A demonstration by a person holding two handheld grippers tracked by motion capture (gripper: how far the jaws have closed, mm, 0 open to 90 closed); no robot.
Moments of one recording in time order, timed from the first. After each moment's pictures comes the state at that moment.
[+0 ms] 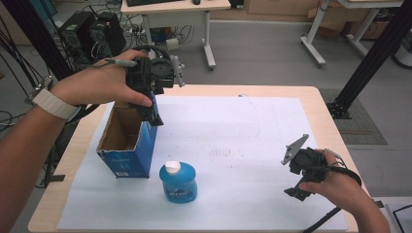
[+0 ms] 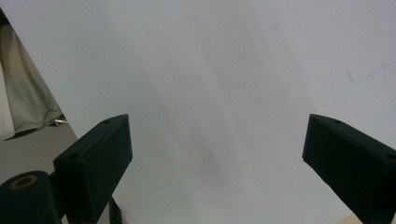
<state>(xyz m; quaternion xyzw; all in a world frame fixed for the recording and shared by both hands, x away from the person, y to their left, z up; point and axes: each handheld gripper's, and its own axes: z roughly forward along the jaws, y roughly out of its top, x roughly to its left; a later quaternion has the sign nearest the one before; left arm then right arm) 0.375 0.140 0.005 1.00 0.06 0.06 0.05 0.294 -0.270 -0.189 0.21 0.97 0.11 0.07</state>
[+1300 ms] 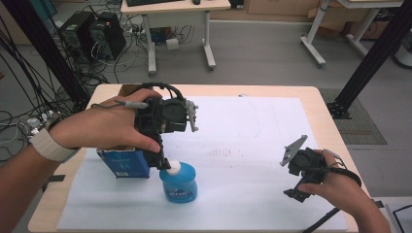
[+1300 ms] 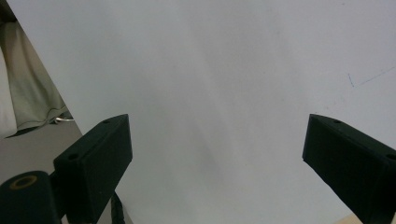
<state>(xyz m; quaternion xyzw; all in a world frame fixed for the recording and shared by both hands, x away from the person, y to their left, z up) 0.326 0.105 -0.030 1.00 0.03 0.00 0.04 0.289 -0.266 -0.185 0.20 0.97 0.11 0.08</state>
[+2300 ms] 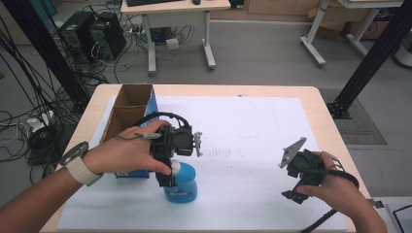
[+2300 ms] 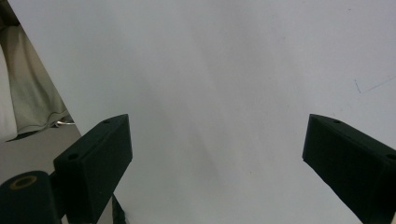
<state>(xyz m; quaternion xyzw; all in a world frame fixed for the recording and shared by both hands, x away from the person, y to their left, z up) 0.326 0.098 -0.099 1.00 0.03 0.00 0.03 0.285 -0.267 -0.191 0.20 0.97 0.12 0.08</state>
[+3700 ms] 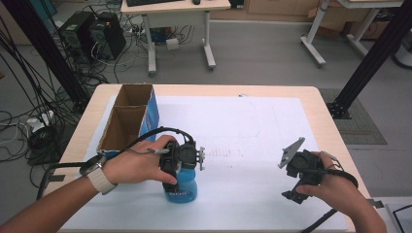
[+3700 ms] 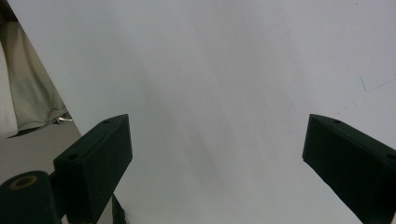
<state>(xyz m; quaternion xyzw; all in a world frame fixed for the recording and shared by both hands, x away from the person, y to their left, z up) 0.328 0.084 -0.148 1.00 0.01 -0.01 0.00 0.290 -0.264 -0.193 0.20 0.97 0.11 0.07</state>
